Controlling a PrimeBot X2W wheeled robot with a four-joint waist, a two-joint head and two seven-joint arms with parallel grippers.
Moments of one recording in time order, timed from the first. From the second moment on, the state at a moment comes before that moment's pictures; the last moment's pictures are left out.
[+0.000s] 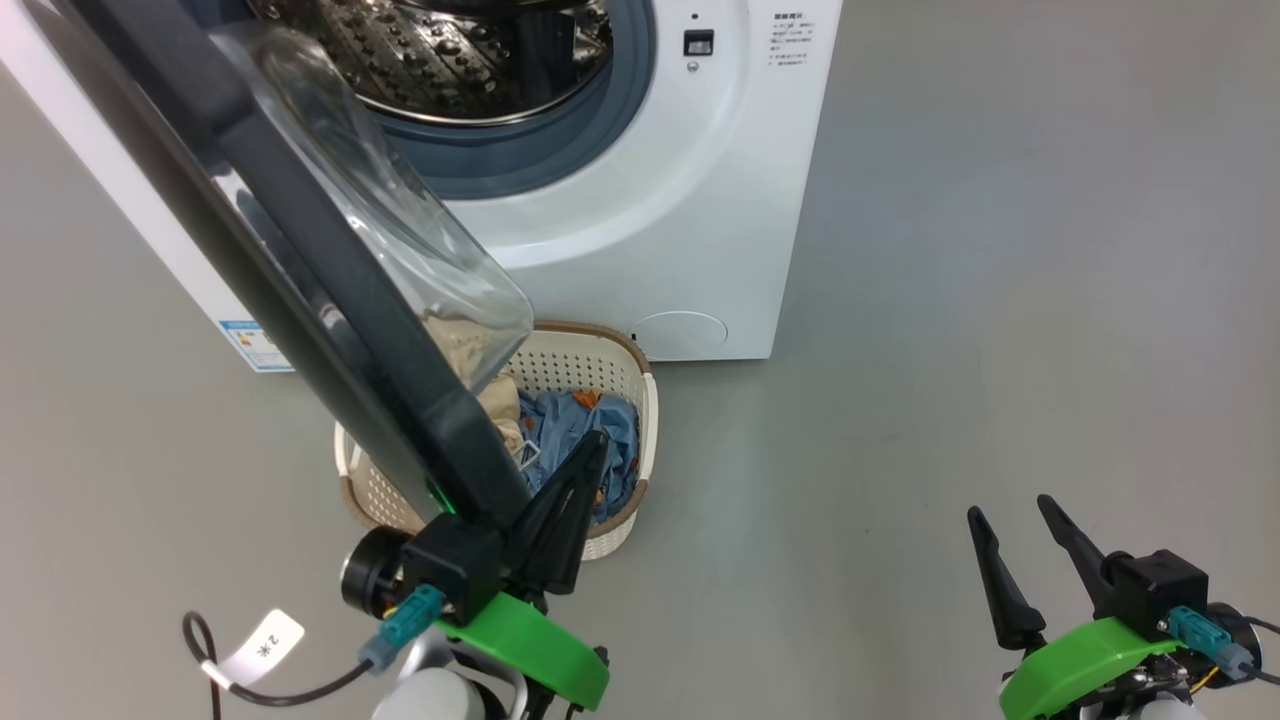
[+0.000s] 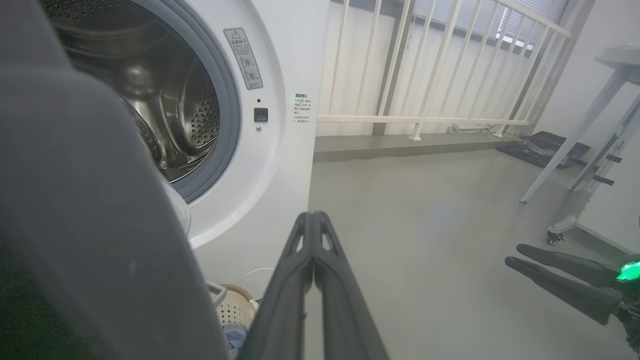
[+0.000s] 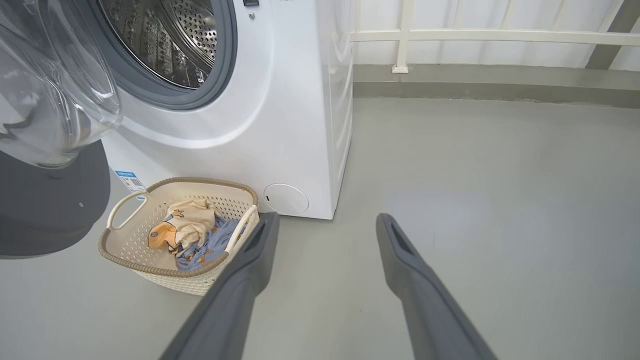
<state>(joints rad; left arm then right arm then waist) -0.28 0.05 -0.51 0.18 -0.33 -0.09 -0.26 -0.12 -0.15 -0.01 0.36 0.18 0.13 -0.26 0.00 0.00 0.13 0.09</state>
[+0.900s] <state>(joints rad) -0.25 0.02 -0.44 0.22 -0.36 -0.02 -0.26 -0.12 -0.15 0.00 0.38 0.19 0.13 -0.26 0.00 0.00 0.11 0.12</state>
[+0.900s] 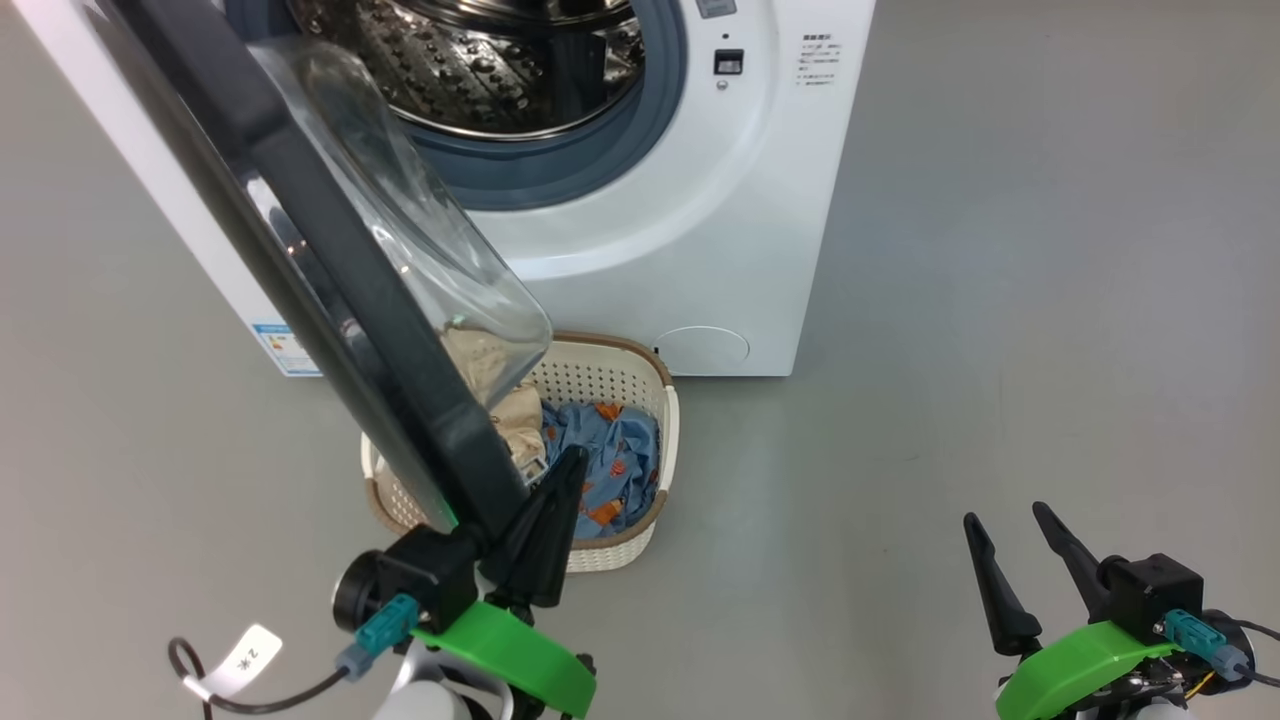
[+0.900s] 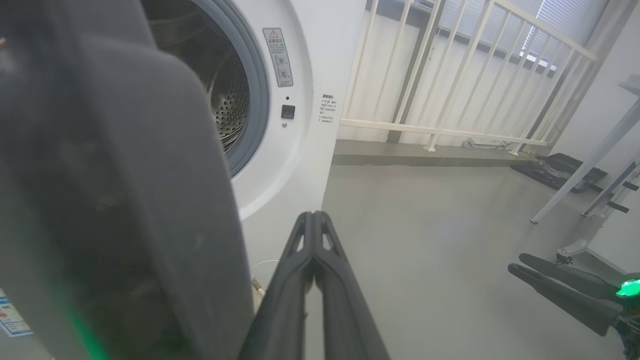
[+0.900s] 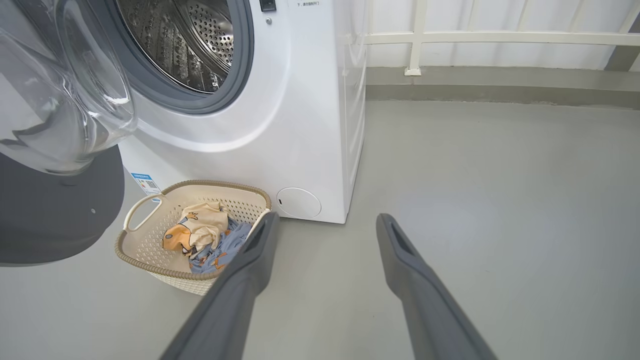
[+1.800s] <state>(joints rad) -0.10 0.03 -0.39 0.08 -0.32 0.03 -0.25 -0.12 -0.15 0.00 0.39 0.20 0.13 -0.26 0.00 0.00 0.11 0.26</state>
